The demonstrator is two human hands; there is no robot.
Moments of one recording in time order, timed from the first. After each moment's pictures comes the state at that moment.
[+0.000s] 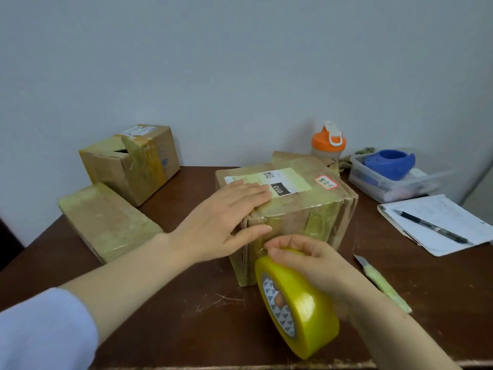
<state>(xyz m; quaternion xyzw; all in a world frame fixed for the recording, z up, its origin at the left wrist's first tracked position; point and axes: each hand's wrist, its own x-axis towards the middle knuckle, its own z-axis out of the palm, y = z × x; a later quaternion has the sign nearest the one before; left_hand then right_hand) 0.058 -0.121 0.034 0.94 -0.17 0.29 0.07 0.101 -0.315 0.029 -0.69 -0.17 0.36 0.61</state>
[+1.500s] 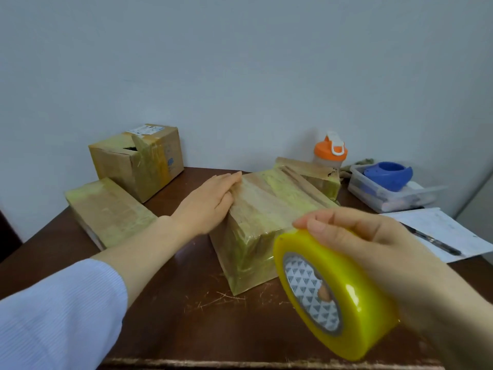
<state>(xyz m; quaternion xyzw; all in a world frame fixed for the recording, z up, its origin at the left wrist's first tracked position) 0.083 -0.074 0.018 0.96 0.04 0.20 0.20 0.072 -0.351 0.104 -0.70 -0.27 0.26 0.60</state>
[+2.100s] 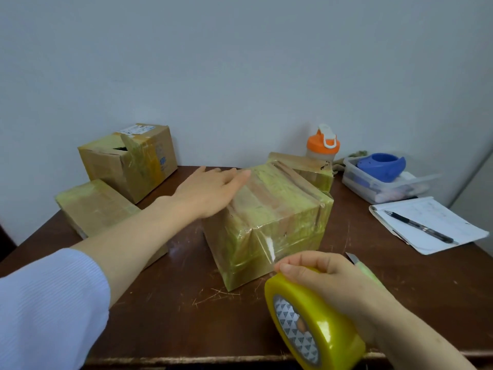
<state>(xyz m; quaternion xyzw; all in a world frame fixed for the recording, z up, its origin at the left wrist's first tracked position) 0.091 -0.099 0.056 0.98 0.12 0.09 0.15 0.083 -0.347 0.038 -0.72 -0.17 0.36 0.56</state>
